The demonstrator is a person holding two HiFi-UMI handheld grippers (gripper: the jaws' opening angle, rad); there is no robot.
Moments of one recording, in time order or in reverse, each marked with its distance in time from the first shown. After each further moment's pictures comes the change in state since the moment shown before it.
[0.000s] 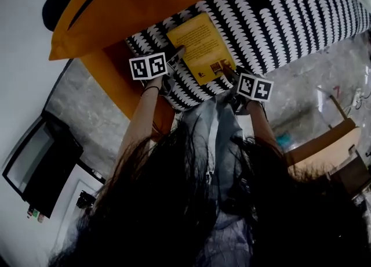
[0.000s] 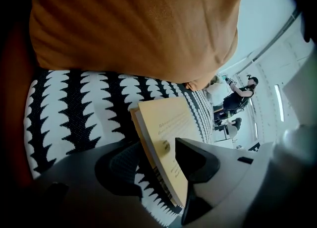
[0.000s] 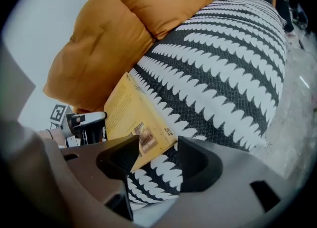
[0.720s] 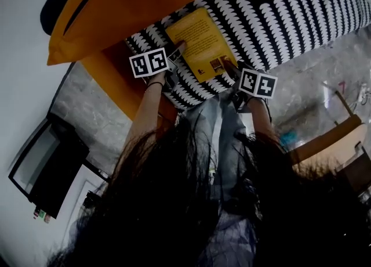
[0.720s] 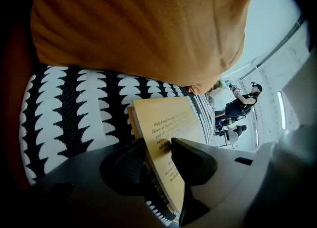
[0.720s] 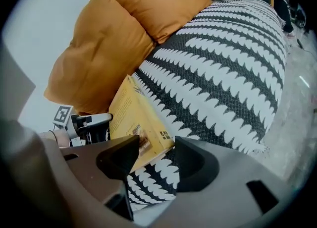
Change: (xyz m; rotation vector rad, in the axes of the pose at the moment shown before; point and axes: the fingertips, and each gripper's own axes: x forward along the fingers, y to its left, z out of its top) left arm 0.011 -0.002 0.006 -0.067 -0.022 0.005; right arm -0.007 0.007 0.011 0.016 -0.012 -0.004
